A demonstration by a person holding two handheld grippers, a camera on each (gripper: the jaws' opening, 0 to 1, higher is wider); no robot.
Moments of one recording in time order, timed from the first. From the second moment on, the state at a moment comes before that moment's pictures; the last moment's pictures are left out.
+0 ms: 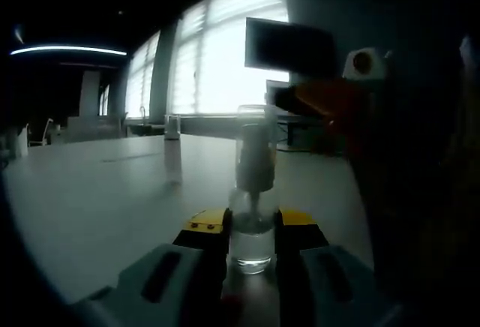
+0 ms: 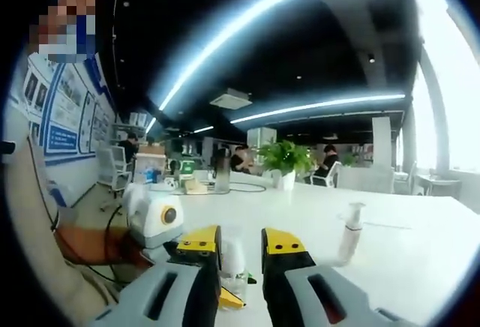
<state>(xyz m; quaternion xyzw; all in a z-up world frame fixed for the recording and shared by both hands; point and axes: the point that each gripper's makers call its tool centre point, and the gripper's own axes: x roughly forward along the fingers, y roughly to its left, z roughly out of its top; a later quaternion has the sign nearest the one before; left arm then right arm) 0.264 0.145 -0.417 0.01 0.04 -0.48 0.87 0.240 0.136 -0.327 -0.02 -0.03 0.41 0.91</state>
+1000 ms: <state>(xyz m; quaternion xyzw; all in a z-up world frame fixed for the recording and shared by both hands) 0.264 0.146 -0.417 0.01 0.03 -0.48 0.88 0.250 0.168 -0.348 -0.02 0.02 0.43 0.90</state>
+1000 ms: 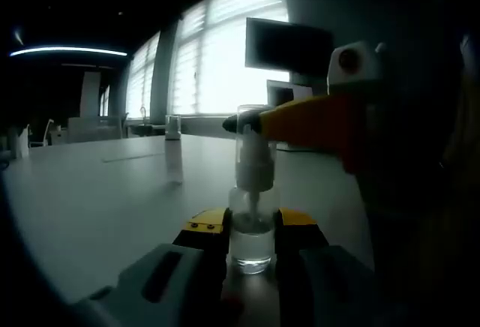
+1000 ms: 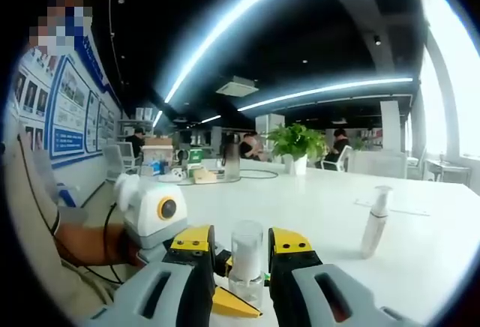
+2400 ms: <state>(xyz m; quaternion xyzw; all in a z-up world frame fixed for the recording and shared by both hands) 0.263 0.145 -0.418 0.02 0.03 -0.48 0.87 0.256 0.173 -0.358 -0.03 0.03 0.42 0.91</state>
